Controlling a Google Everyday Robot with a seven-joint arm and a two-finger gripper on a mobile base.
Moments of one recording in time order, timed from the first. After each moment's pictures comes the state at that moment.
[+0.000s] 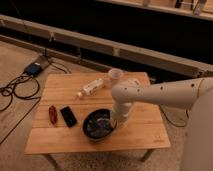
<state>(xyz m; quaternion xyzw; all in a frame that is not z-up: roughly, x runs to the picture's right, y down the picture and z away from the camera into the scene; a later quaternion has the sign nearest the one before) 0.070 0.209 0.750 -0.26 0.31 0.79 0.46</state>
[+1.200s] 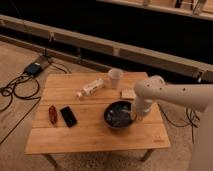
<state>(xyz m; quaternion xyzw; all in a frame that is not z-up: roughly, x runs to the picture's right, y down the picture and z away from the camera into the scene) 0.166 0.165 0.796 -0.20 0.30 0.83 0.42</state>
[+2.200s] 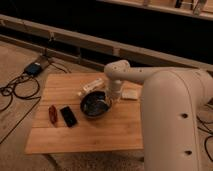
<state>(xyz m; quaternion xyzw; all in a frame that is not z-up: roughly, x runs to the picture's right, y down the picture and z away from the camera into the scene) 0.021 0.106 0.858 -0.29 0.28 0.72 0.56</state>
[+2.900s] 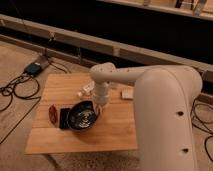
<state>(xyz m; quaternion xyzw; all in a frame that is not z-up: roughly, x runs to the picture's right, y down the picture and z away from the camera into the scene) -0.025 0.159 0.802 -0.36 0.33 0.67 0.56</state>
